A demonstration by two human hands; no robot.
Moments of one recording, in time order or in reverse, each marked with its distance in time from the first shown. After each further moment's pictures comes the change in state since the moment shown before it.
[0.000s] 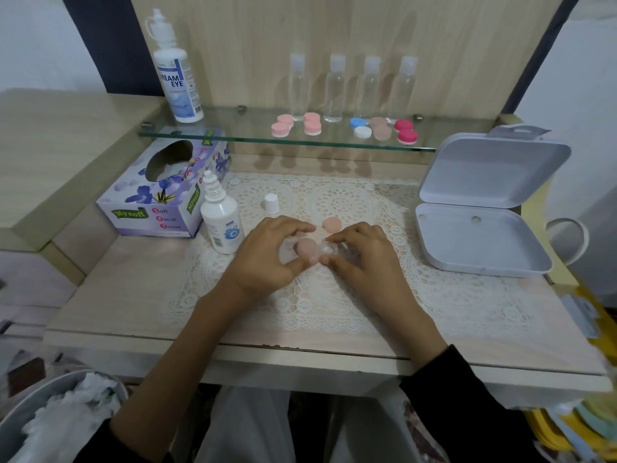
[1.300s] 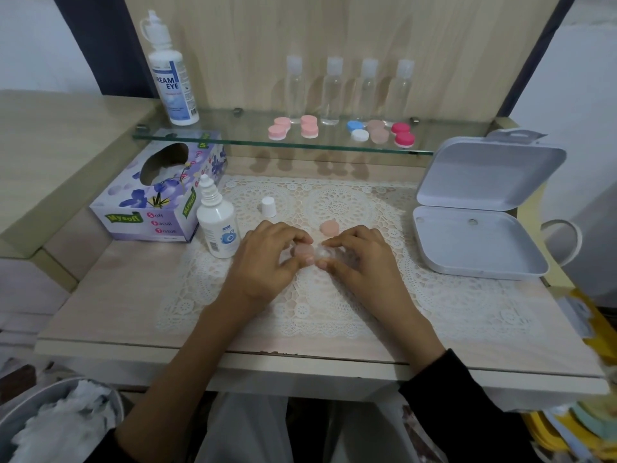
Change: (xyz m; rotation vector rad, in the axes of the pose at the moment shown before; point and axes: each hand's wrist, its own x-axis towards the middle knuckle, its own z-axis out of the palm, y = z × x) left_hand 0.002 -0.002 0.008 0.084 0.079 0.012; right_hand 0.002 0.002 0.003 0.014 0.013 0.019
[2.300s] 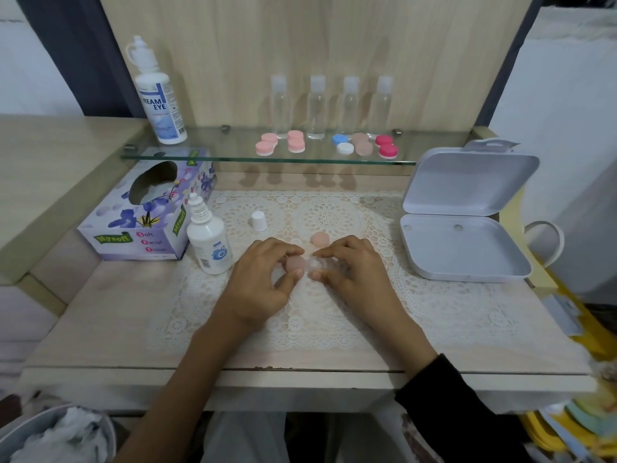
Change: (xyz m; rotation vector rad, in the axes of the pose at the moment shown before) left_hand -0.007 0.005 -0.001 -0.017 -0.030 0.021; right_hand 0.001 -0.001 -0.001 0.061 -0.025 0.067
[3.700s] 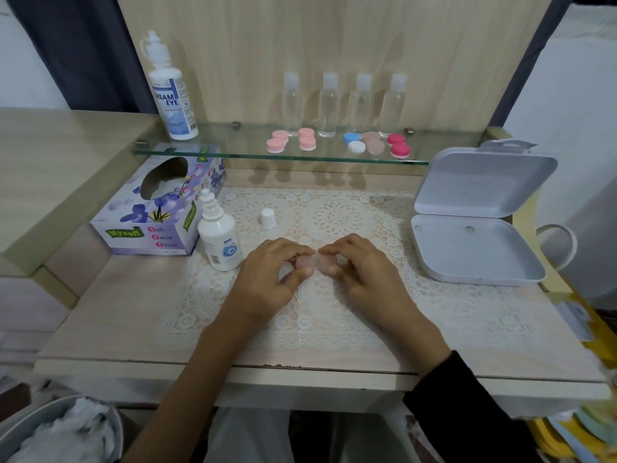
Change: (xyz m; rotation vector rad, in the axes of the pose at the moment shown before) left_hand 0.001 -0.004 -0.001 -0.095 0.010 0.014; right_hand -0.001 0.004 -0.003 -0.075 -0.062 -0.160
